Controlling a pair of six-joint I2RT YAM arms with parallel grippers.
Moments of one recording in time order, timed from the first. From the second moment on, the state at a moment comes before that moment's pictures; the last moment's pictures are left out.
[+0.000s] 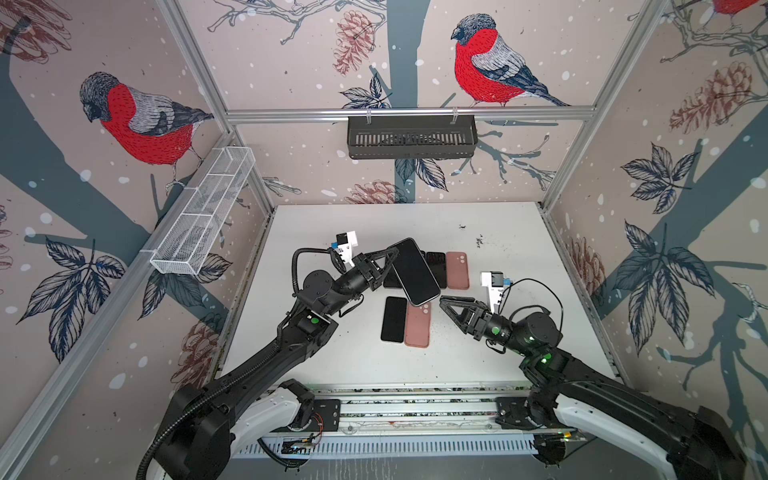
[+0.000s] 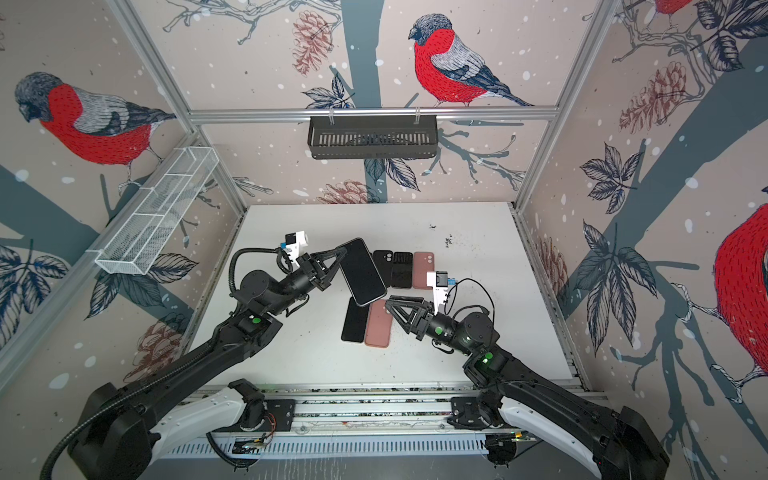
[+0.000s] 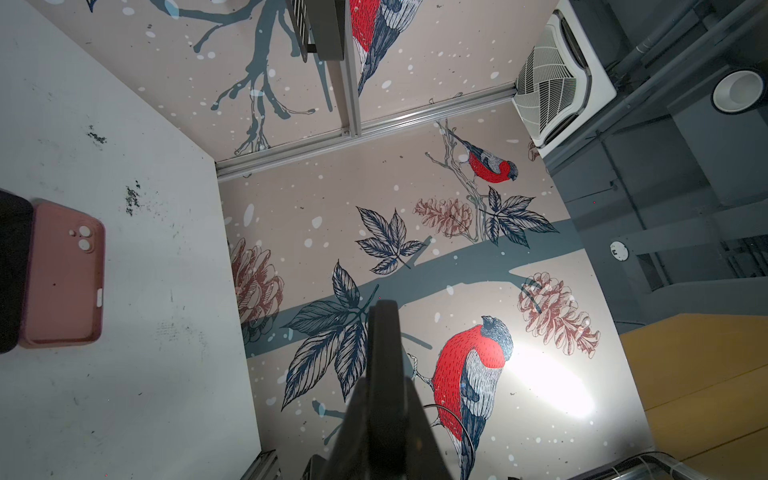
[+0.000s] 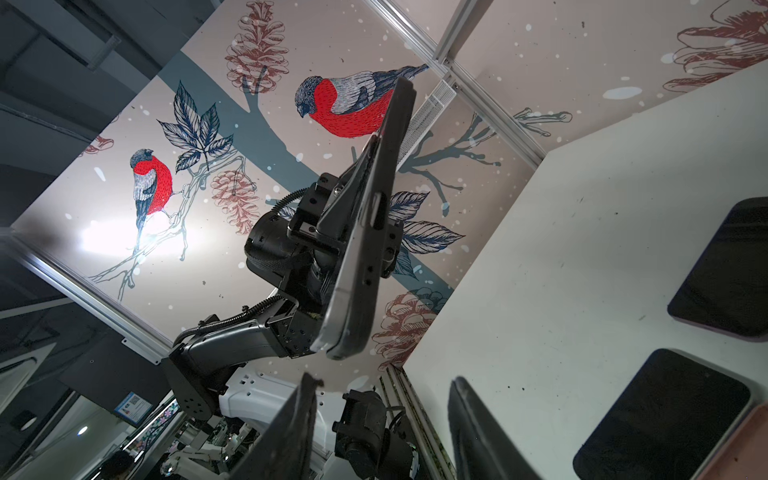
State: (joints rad) left arm -0.57 1.04 0.59 0.69 0.39 -1.43; right arm 0.82 0.74 0.28 0.68 -0.37 0.94
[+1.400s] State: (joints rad) left arm -0.63 1.10 0.58 0.80 0.42 -1.38; right arm 0.74 0.86 0.30 0.78 -0.41 0.99
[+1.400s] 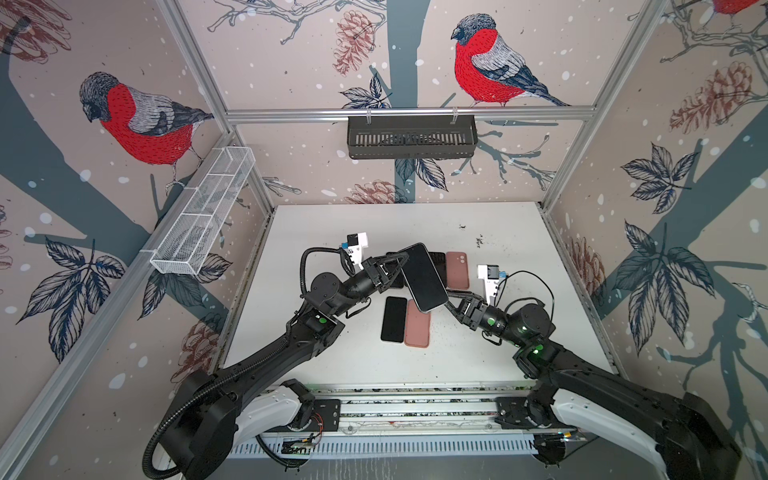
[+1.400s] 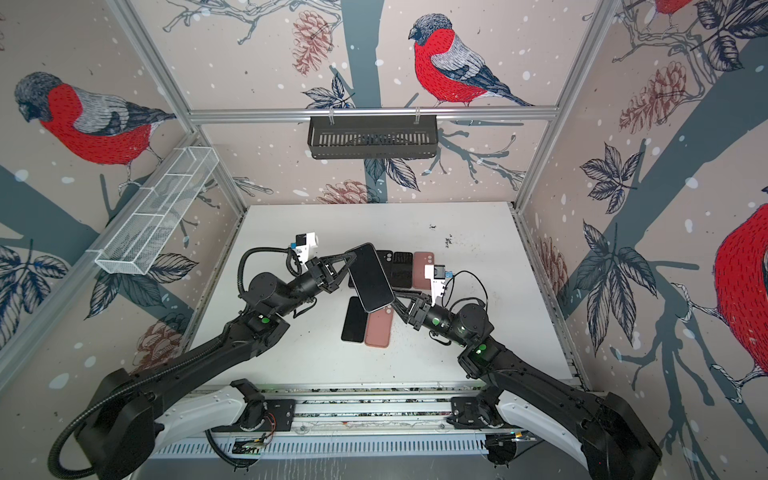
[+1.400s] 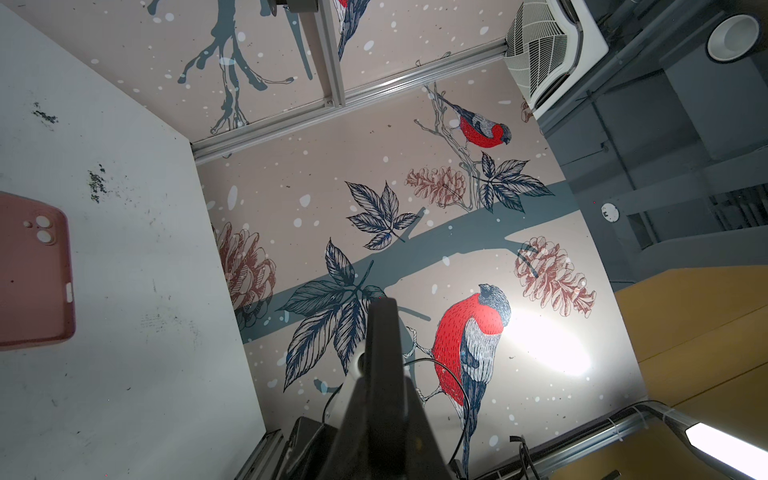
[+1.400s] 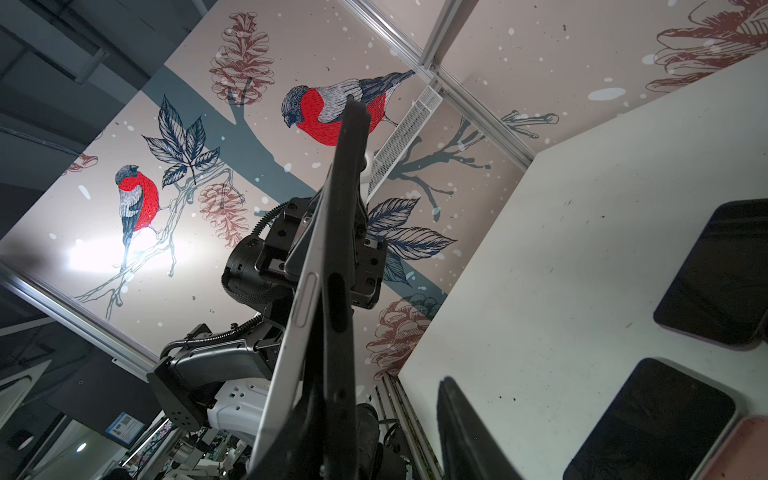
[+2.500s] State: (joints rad) left arm -0.64 1.27 0.54 0.84 0.42 -1.32; right arm 0.74 0.69 0.24 0.59 -0.34 1.13
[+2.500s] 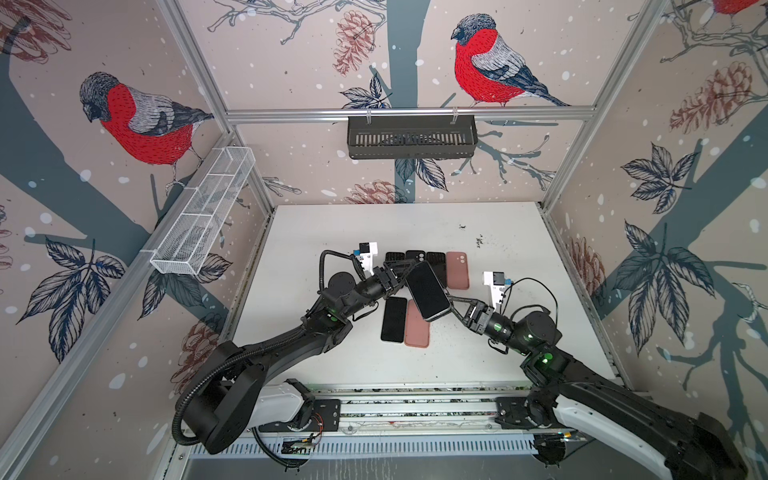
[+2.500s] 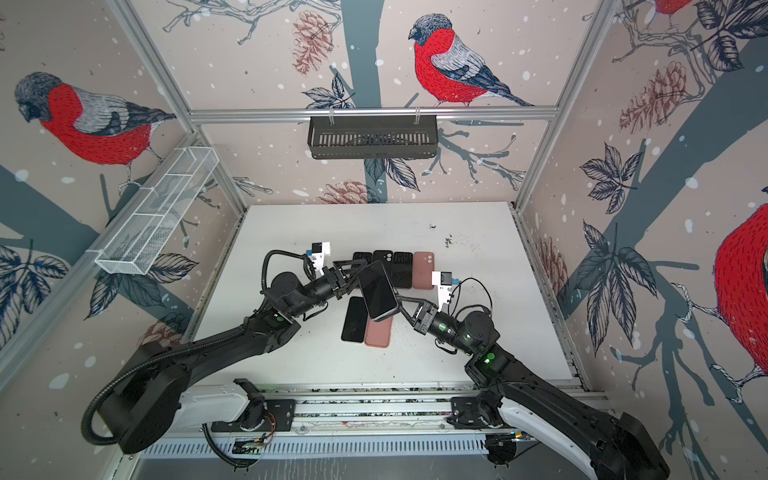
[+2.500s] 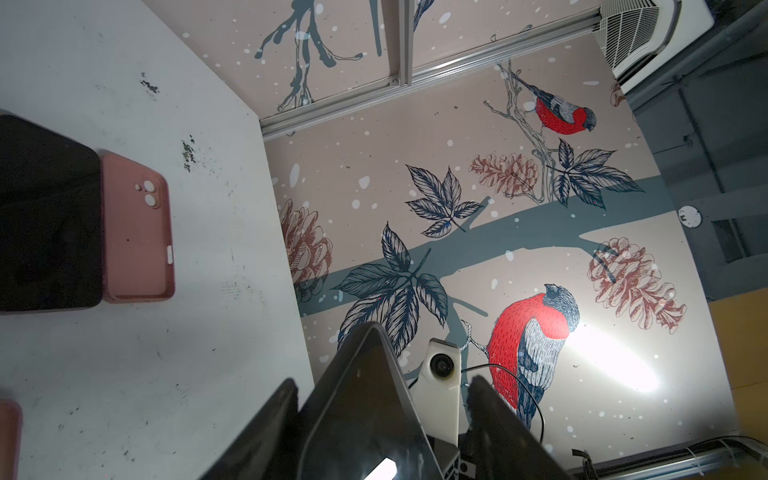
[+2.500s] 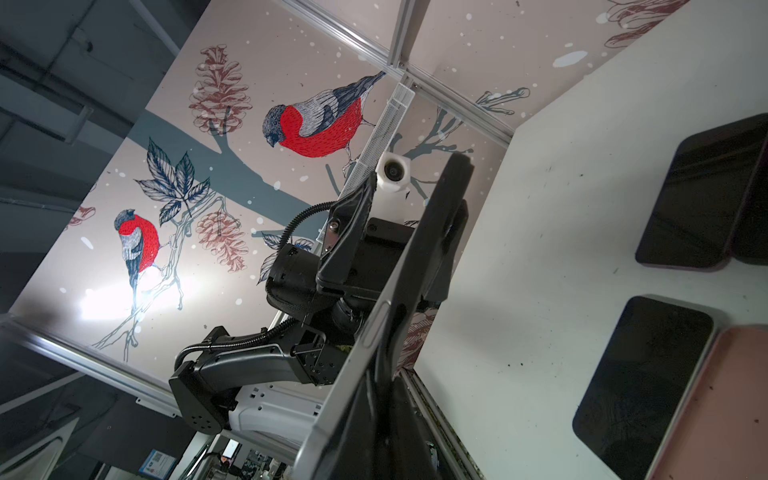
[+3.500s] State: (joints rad) left arm -1.28 1.25 0.96 -0.05 -0.22 -0.26; right arm 0.59 0.35 0.08 0.18 -0.14 1.28
